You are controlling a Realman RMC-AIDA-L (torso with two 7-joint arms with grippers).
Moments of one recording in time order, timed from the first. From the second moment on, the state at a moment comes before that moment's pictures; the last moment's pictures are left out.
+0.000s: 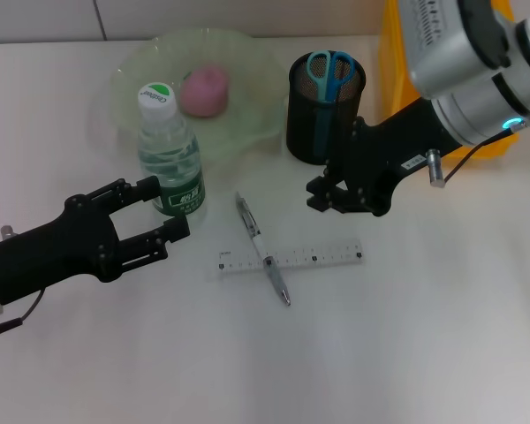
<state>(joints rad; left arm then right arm) -0.35 -2.02 0.80 0.38 1.63 1.65 -1.09 0.81 2.08 -1.21 -1.03 -2.32 -1.56 1.75</state>
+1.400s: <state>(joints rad) -0.35 -2.02 0.80 0.38 1.64 1.65 -1.09 1.04 2.09 -1.72 -0.71 -2.30 -1.26 1.81</state>
